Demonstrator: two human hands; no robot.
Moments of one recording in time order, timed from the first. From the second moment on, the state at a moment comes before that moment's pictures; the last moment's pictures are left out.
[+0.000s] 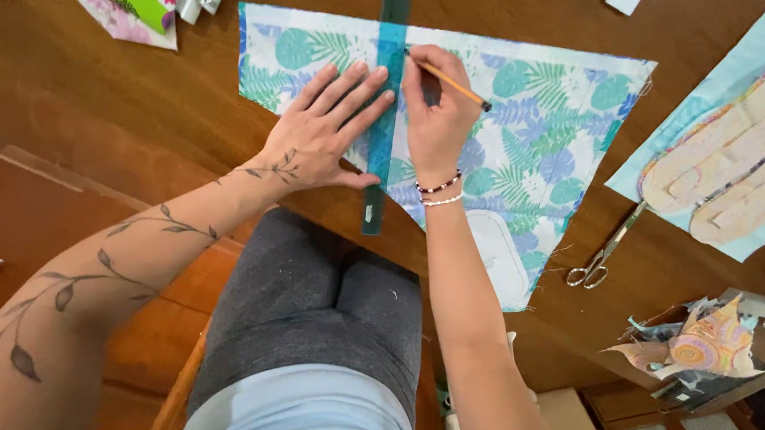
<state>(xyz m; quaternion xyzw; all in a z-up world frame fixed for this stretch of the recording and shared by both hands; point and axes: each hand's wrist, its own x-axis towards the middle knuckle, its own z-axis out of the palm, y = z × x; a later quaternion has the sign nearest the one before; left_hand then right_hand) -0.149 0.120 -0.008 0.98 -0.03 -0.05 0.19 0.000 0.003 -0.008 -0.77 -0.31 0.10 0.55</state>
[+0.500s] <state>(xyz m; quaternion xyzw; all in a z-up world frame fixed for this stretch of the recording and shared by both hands) -0.142 0.109 -0.019 0.98 0.02 0.10 0.19 -0.108 -0.130 0.018 -0.82 -0.20 0.31 0.44</state>
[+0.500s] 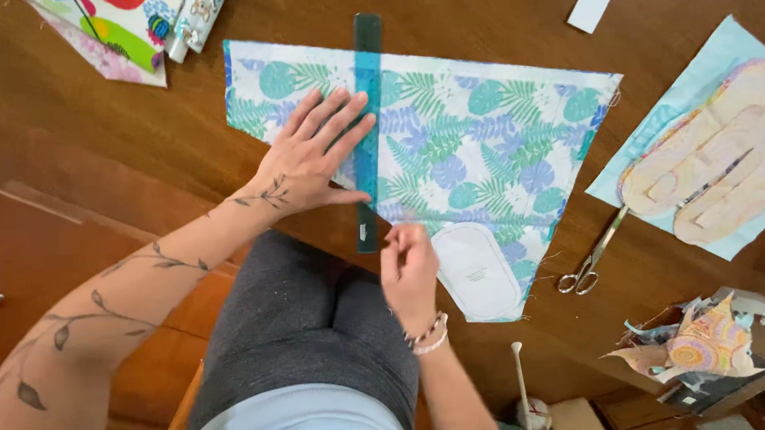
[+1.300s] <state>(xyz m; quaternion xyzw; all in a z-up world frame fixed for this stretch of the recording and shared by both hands) -0.094 0.051 0.001 0.95 0.05 0.17 0.25 0.041 -0.179 0.061 -0.86 -0.14 0.35 0.35</state>
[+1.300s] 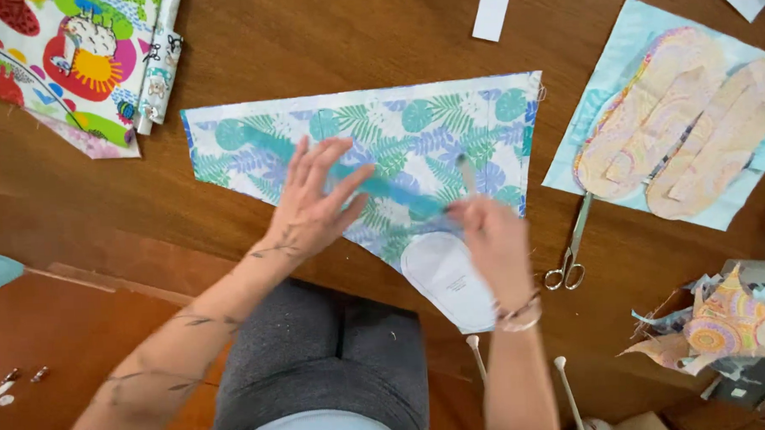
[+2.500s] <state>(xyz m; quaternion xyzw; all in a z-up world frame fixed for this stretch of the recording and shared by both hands) -0.017 -0.039 -0.025 0.96 0.19 0.13 0.14 0.115 -0.152 -0.035 -0.80 -0.30 -0.05 0.52</state>
